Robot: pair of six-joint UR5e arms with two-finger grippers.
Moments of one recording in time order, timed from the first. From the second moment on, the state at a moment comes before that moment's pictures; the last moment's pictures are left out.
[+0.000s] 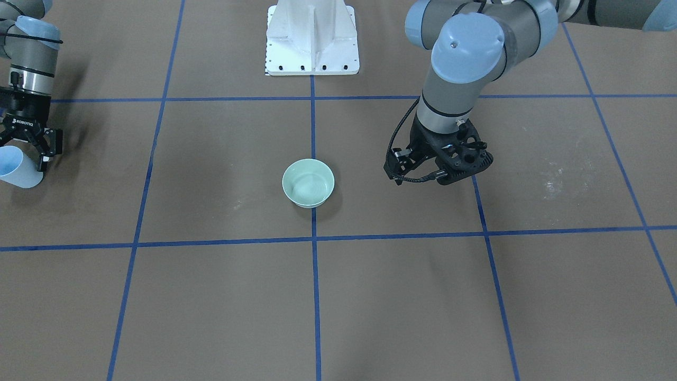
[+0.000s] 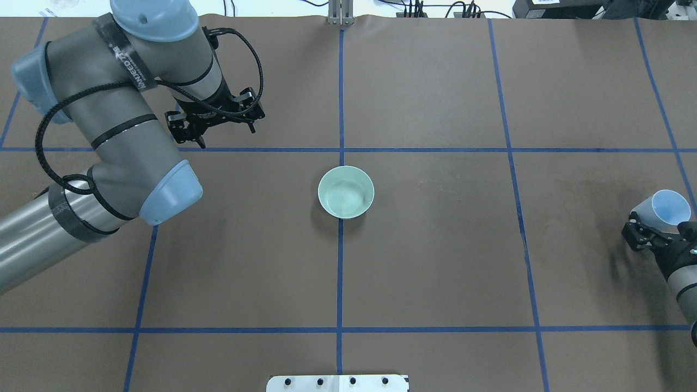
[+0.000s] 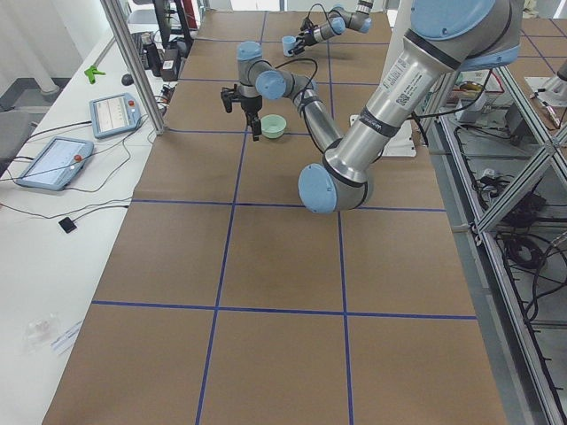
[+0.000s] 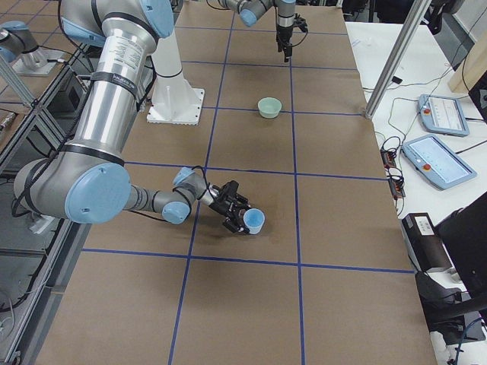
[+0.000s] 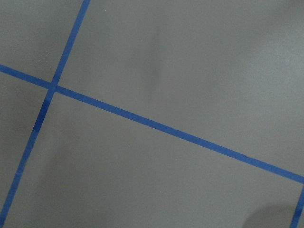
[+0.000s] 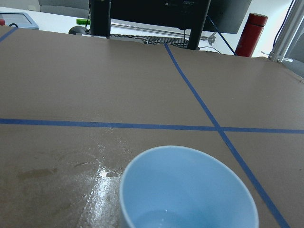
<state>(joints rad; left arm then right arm) -0.79 -2.26 -1.73 -1.36 -2.04 -1.32 0.28 -2.00 1.66 -0.64 0.74 1.53</state>
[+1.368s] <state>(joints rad) -0.79 -2.26 -1.73 -1.36 -2.04 -1.32 0.28 -1.97 1.59 -0.60 0.73 1.52</state>
